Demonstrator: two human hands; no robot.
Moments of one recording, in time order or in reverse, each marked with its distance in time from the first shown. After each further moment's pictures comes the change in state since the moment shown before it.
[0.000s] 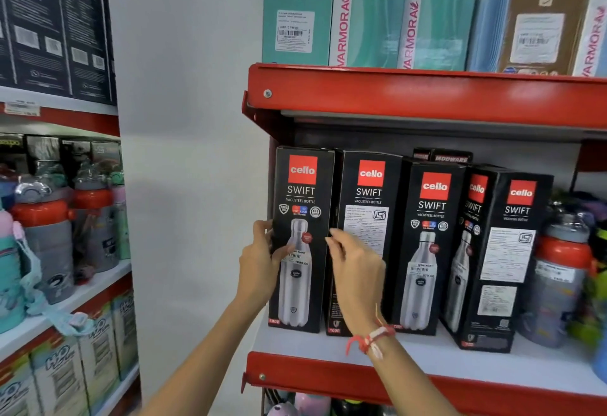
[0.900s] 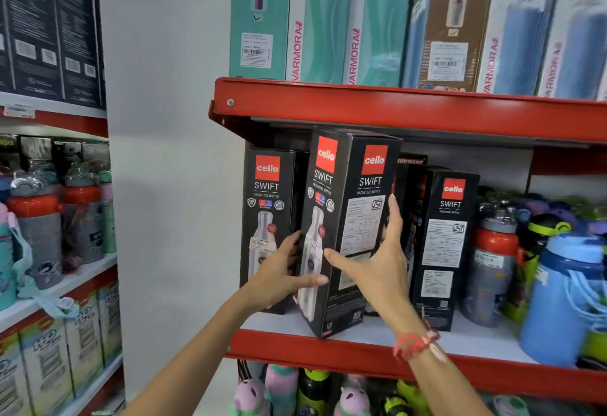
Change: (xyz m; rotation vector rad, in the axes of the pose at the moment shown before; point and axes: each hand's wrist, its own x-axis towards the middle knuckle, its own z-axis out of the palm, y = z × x) left_hand -0.056 0.048 0.038 -0.105 -0.547 0.006; right_hand -0.001 0.030 -0.139 0.506 -0.226 0.338
